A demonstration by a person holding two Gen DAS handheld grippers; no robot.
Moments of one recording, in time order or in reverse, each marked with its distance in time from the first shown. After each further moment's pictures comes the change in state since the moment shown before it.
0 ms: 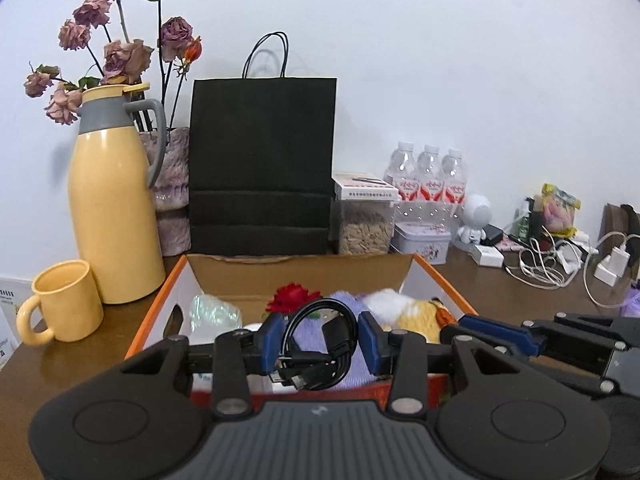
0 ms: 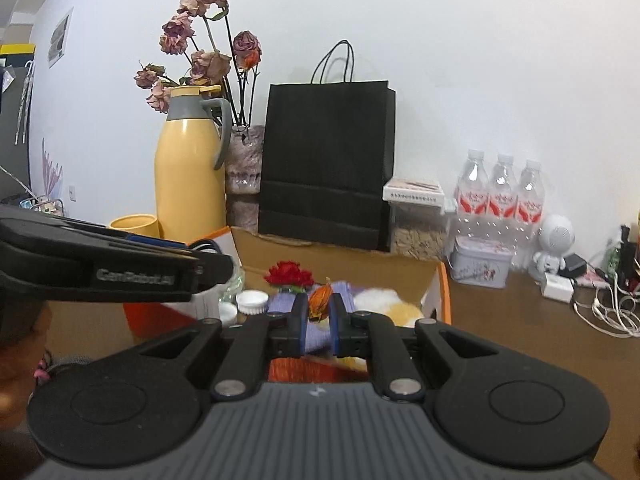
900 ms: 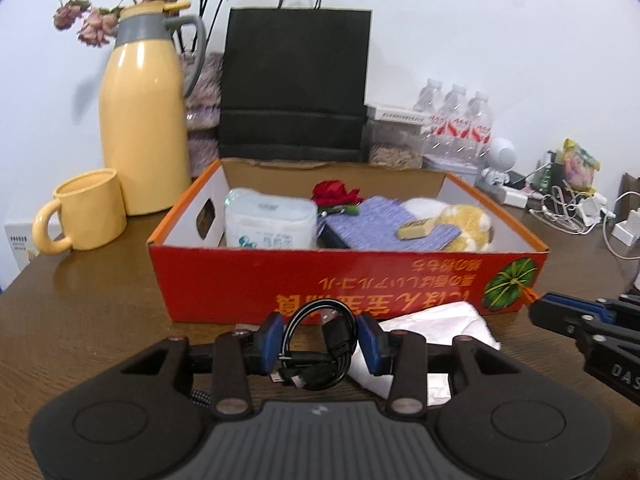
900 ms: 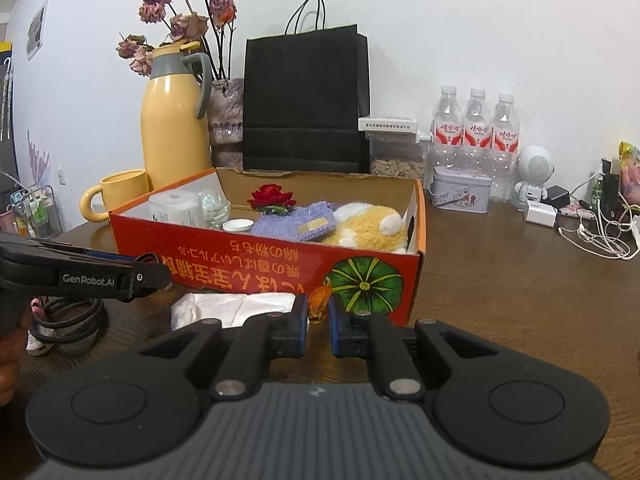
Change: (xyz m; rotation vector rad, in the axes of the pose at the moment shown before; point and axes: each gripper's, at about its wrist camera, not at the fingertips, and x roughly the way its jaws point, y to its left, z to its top) left arm -0.006 0.028 -0.074 -0.027 0.126 0.032; right arm -0.026 -0.014 -0.062 0.074 0.104 -0.027
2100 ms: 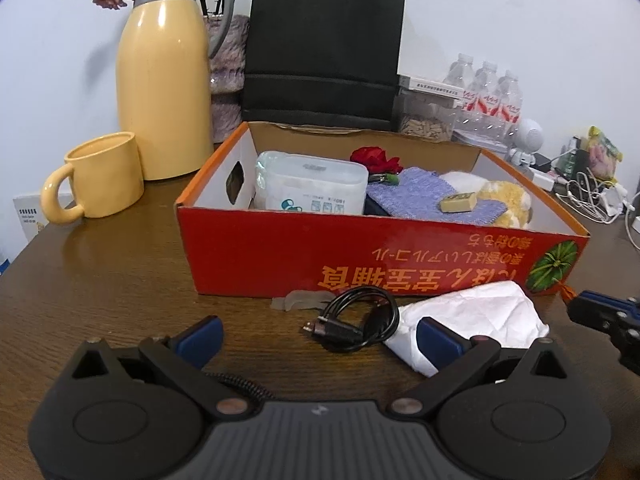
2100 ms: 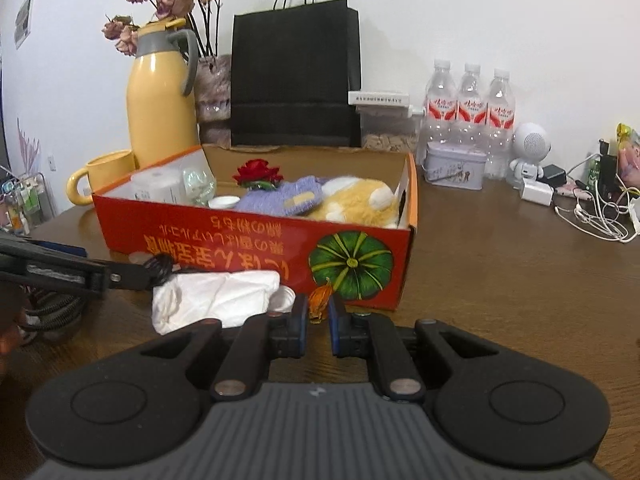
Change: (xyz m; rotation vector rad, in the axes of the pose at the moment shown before) left arm 0.026 0.028 -0.004 -0.041 0.103 0.045; right arm 0.012 -0.006 -0.004 0.012 0.071 -0.019
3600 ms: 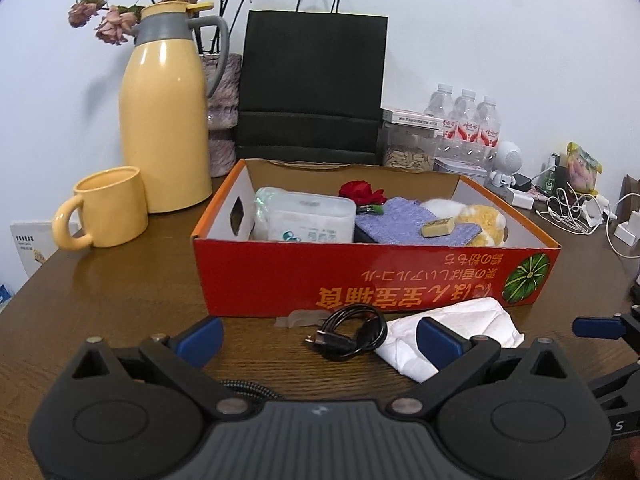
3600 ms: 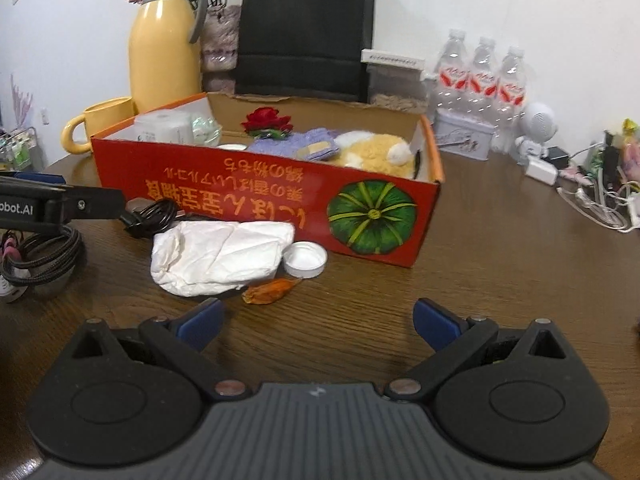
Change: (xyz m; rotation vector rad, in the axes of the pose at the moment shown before) left arm -0.034 0.008 -0.007 0.030 -0.102 -0.040; right arm 0.014 0.022 -0.010 -0.064 0.143 -0.029
